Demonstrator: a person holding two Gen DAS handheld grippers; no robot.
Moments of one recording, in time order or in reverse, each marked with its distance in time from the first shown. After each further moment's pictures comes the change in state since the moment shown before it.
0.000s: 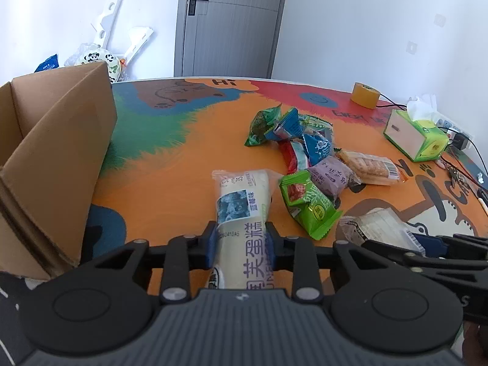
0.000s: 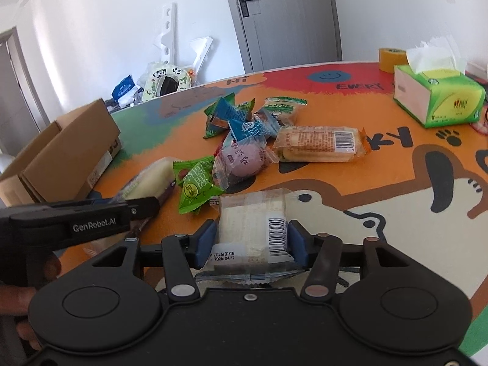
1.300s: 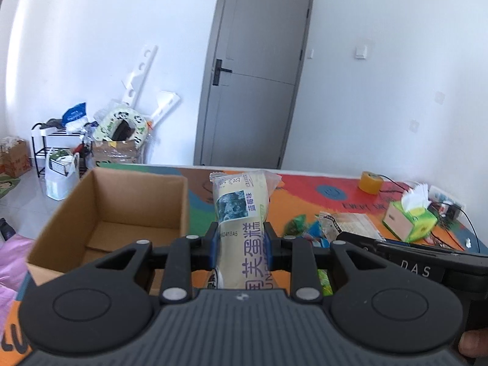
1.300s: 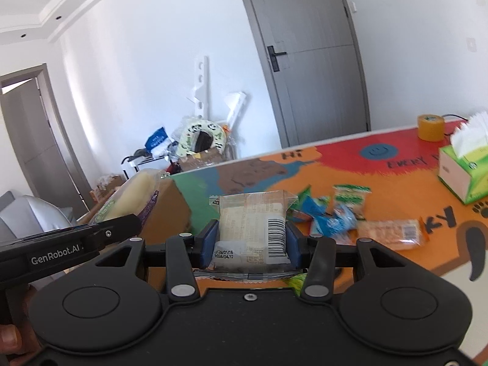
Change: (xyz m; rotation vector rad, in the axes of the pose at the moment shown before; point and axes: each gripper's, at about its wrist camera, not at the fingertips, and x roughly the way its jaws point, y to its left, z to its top) left arm -0.111 0.050 0.047 -0.060 -0.272 0.041; right arm -0.037 0.075 0.061 0.015 -0.211 0.130
